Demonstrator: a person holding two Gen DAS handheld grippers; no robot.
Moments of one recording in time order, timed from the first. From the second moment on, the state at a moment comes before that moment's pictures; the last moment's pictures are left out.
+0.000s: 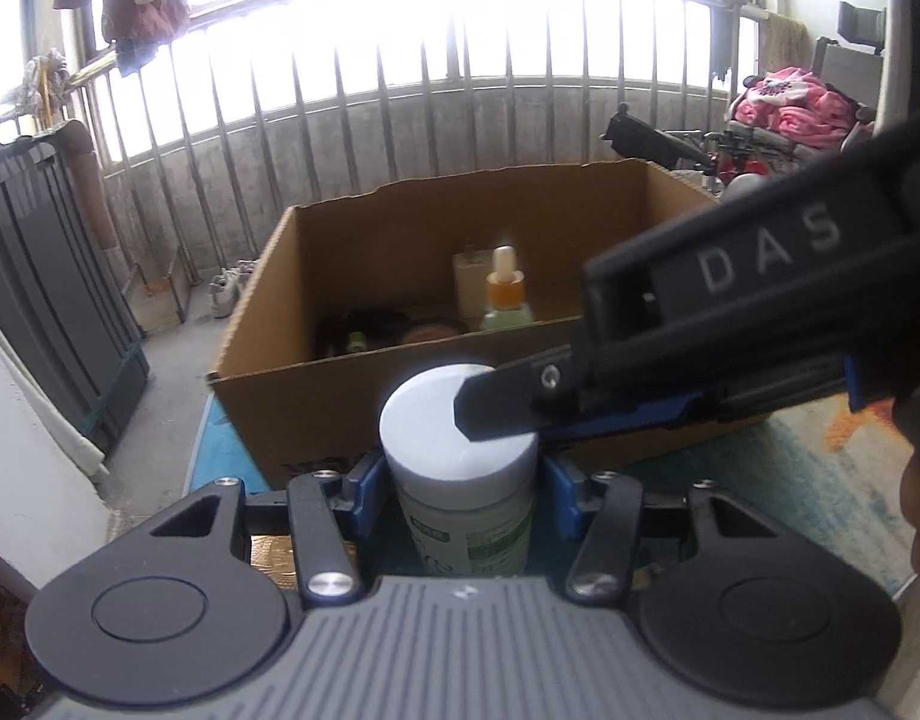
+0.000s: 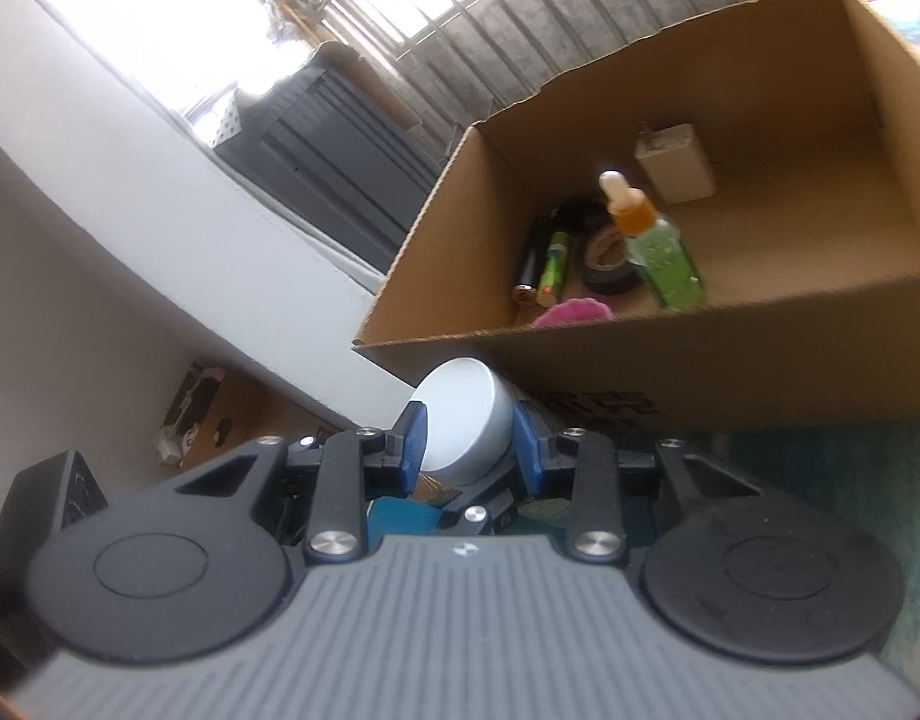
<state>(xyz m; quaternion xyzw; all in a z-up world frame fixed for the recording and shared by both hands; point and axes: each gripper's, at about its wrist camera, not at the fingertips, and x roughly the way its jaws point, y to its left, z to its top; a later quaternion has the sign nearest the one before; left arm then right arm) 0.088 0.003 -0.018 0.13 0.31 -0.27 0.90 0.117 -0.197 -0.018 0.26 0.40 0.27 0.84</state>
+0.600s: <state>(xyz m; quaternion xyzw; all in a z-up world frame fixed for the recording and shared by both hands) 0.038 -0.030 -0.021 0.15 0.30 -0.34 0.88 0.068 -0.262 -0.021 0.30 0.39 0.21 0.85</state>
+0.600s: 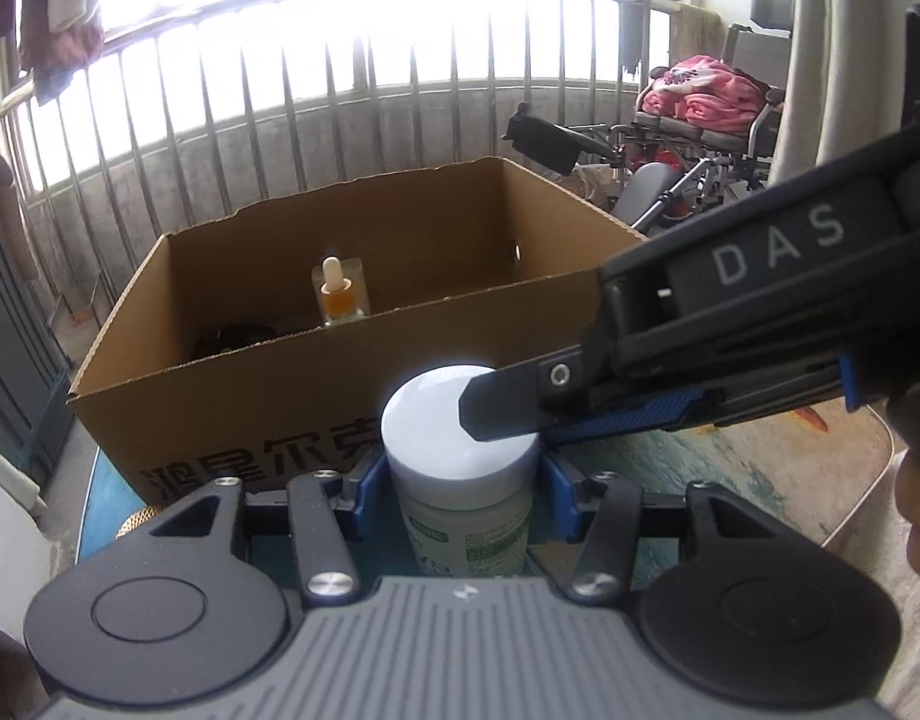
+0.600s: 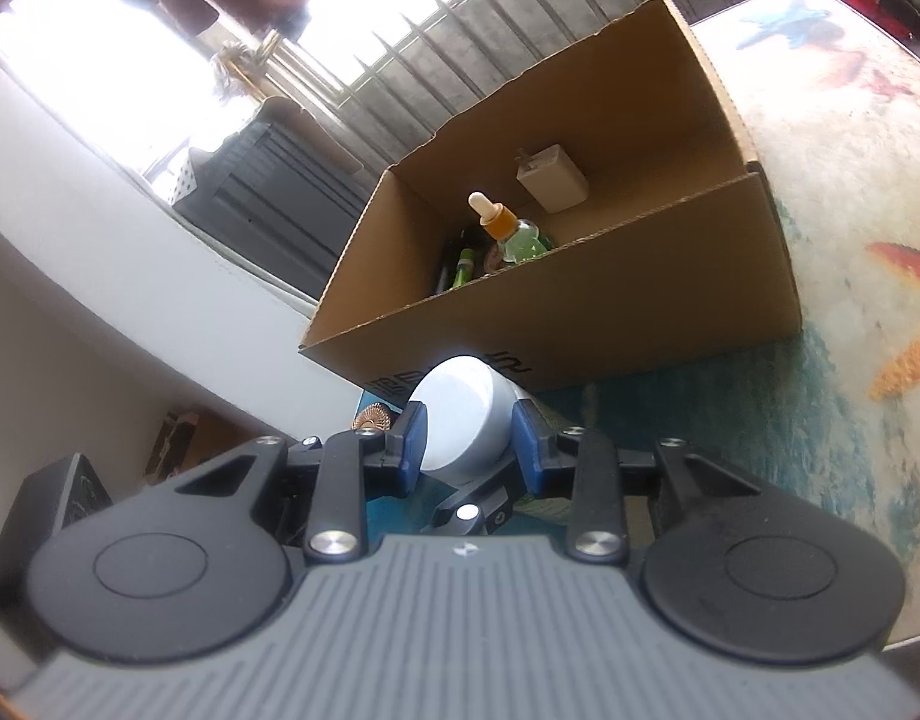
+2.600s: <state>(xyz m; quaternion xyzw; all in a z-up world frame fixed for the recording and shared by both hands) 0.047 -0.018 0.040 0.15 0.27 -0.32 0.90 0.053 -0.258 0.034 0.28 0.34 0.25 0.86</state>
